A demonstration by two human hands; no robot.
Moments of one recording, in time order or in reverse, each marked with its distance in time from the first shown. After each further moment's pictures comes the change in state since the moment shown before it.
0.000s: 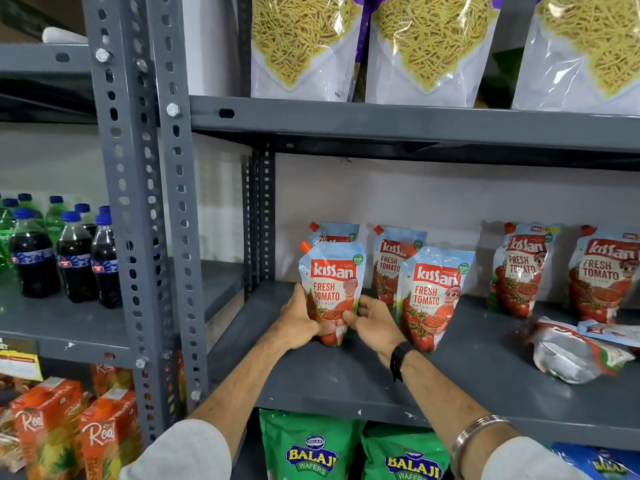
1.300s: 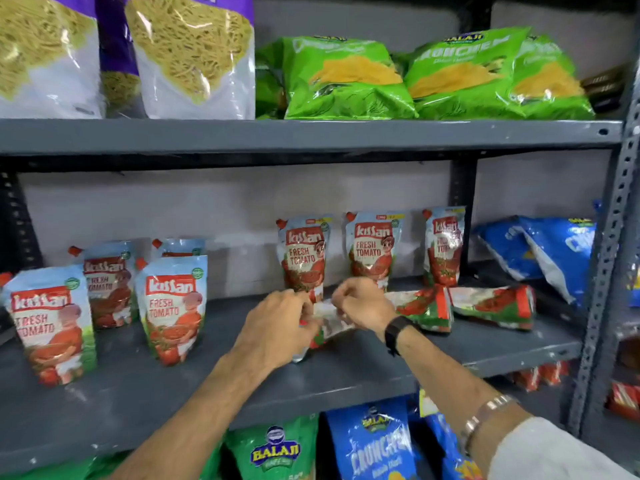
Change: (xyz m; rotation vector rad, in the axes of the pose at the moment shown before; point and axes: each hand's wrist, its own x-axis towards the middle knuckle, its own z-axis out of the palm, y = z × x) left_hand -0.048 0.233 0.342 0.724 0.051 0.521; right_hand -0.095 0.034 -0.408 -0.335 0.294 0.059
